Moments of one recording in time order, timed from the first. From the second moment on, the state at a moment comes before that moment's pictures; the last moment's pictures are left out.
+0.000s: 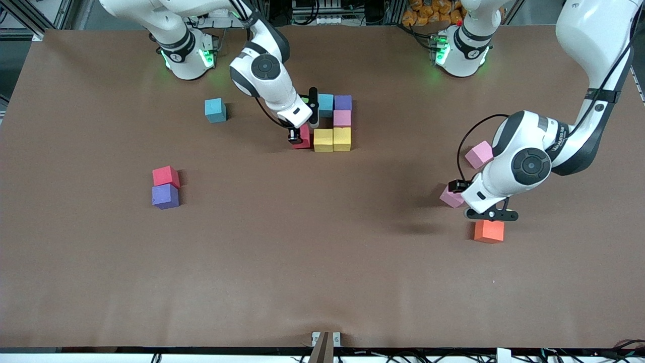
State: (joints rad) left arm 0.39 0.45 -0.65 -1.89 0.36 2.04 -0.29; right arm 0.48 0.32 0.39 -2.28 -0.06 2.68 -0.69
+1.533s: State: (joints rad) left arm 0.52 0.46 -0.76 -2.06 0.36 2.28 0.21; right arm 0.48 0.36 0.38 -2.25 -0.06 2.68 -0.69
